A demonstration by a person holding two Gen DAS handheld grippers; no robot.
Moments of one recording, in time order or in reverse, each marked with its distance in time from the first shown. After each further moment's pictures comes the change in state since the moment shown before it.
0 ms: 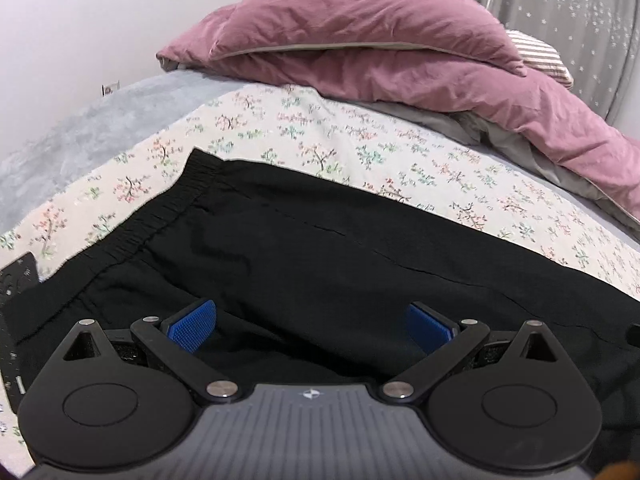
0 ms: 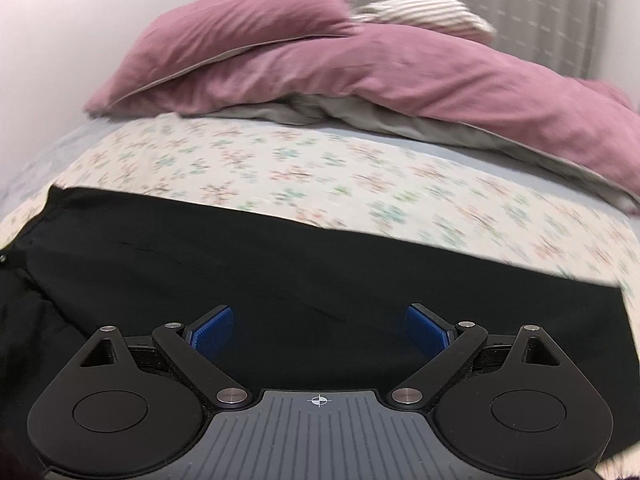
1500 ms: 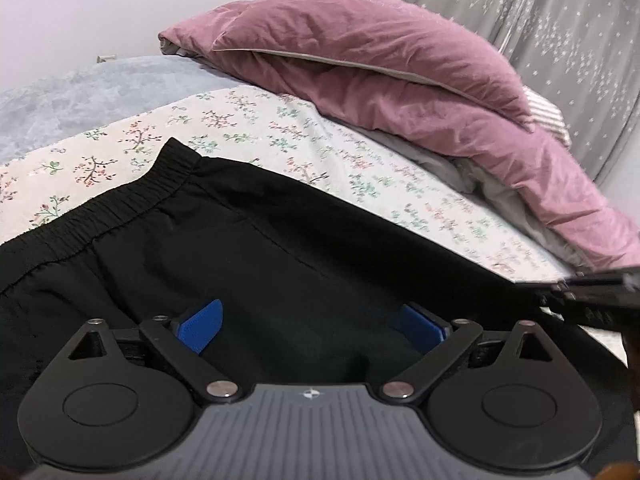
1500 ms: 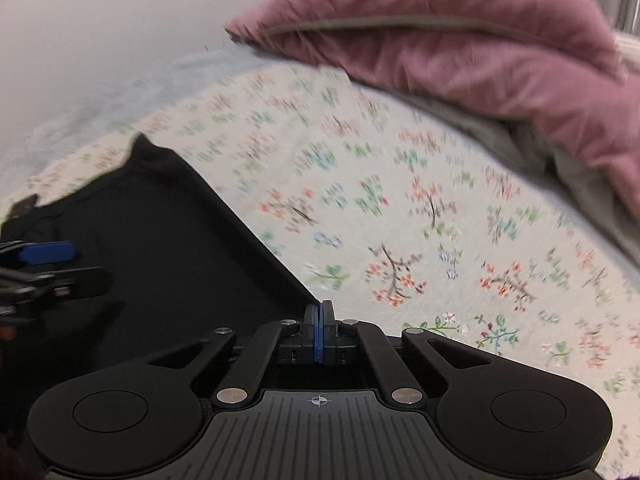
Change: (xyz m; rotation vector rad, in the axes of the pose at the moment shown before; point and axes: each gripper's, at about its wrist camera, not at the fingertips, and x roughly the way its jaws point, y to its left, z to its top) left arm 0.035 0.018 0.013 -0.178 -0.067 -0.141; right arm 0.102 0.118 0.099 -0.362 0.085 0.344
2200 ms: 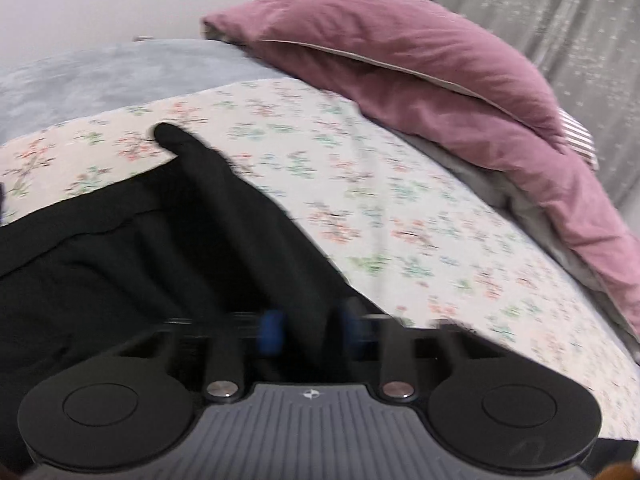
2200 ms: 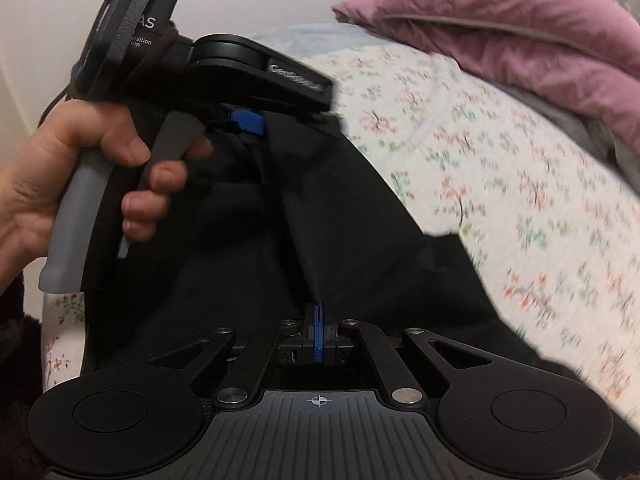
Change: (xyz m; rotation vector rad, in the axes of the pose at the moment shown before) left arm 0.014 0.021 0.000 -0.092 0.011 0.092; right arm -0.026 0.128 -0.101 -0.054 0.031 0.091
